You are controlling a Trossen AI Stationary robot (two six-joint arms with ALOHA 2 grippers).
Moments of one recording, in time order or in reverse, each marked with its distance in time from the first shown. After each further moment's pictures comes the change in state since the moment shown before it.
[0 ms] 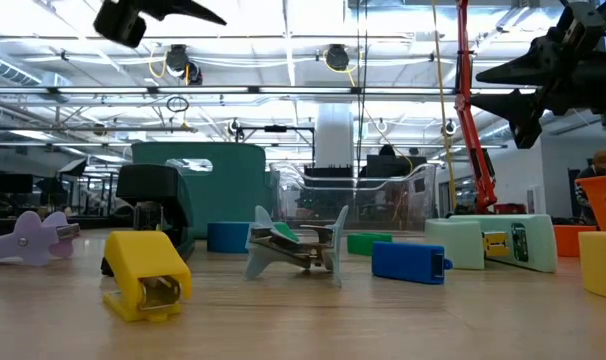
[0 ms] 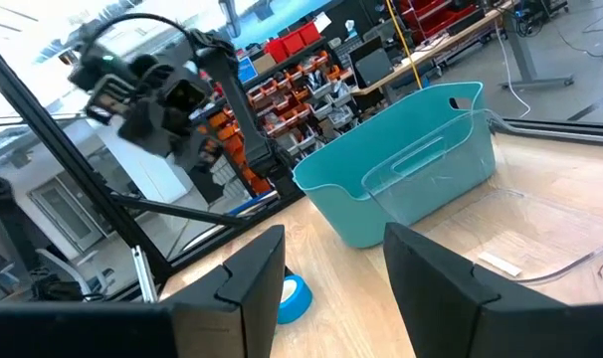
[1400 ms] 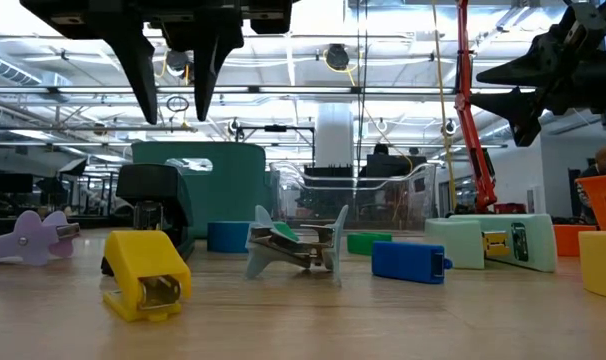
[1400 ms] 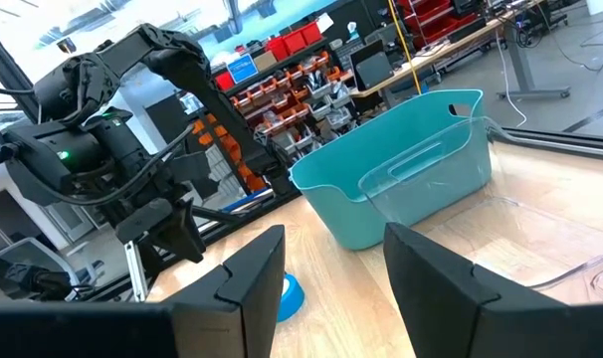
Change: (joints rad) left arm 0.027 0.640 0.635 -0.934 0.409 -0.526; right arm 0.000 0.000 0.000 0.000 -0.001 -0.046
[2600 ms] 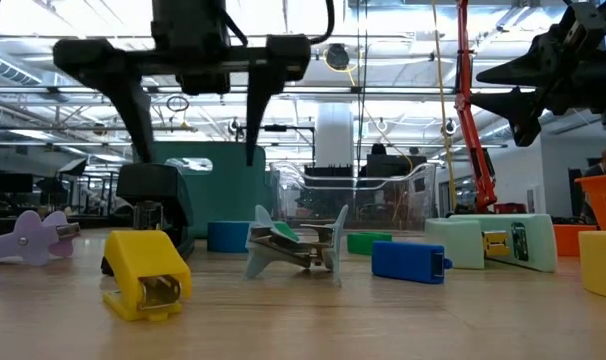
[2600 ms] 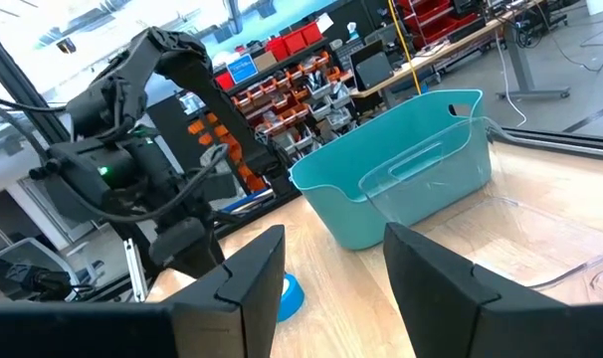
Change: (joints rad) left arm 0.067 0.015 -0.122 0.178 0.041 0.008; right arm 0.000 0.000 0.000 -0.001 0.000 0.000
